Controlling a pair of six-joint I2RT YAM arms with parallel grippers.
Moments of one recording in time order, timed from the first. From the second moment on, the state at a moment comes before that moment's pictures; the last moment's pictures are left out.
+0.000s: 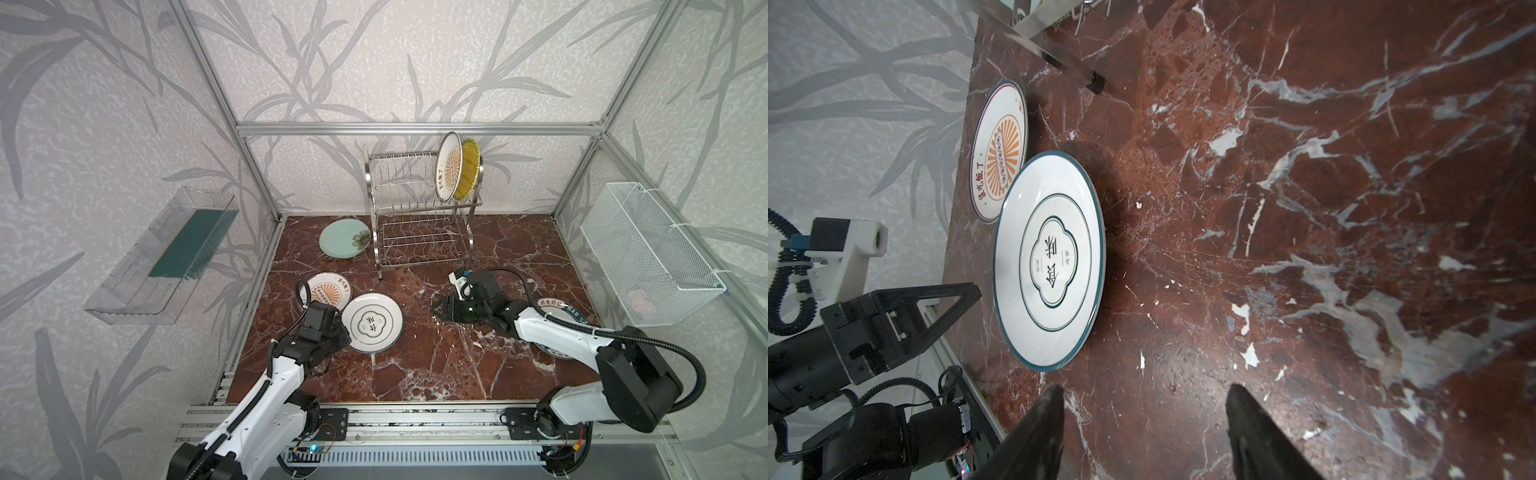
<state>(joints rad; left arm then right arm) -0.25 0.85 0.41 -0.54 0.04 -0.79 0.60 1.43 0.72 -0.04 -0.38 0.68</state>
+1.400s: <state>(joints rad) -0.18 1.07 0.33 -0.23 0.21 -0.75 0.60 1.49 0.69 0.06 -0.41 0.73</state>
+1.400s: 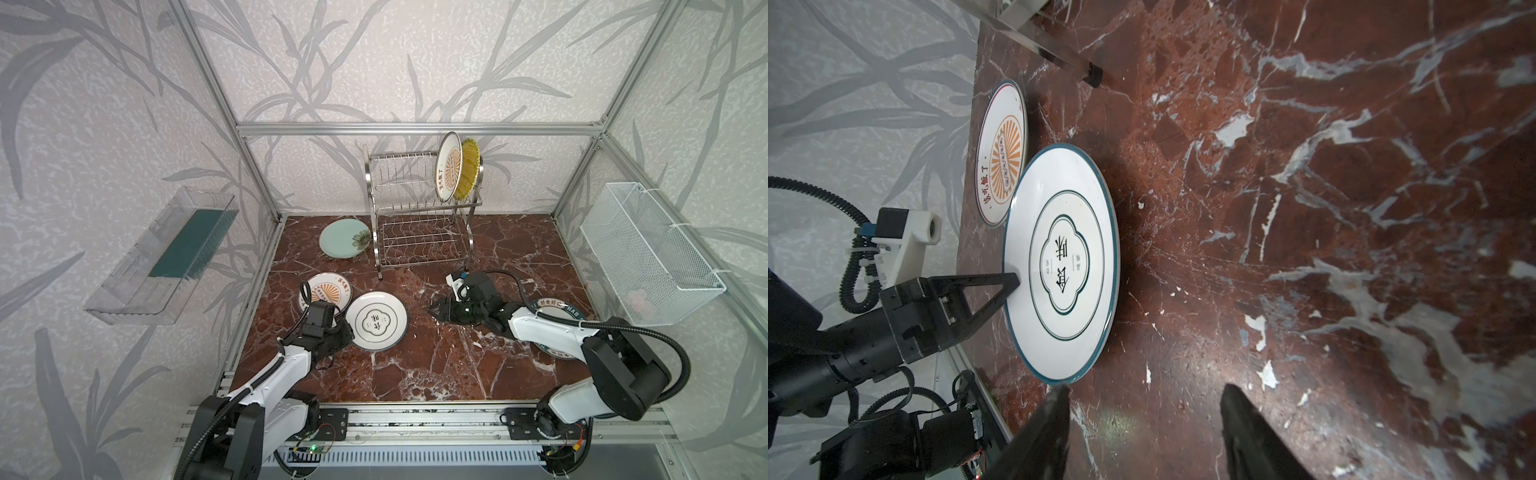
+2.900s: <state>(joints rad) -0.18 1.05 0.33 -0.04 0.46 -0.84 0.54 1.52 0.60 0.18 -0.48 0.79</state>
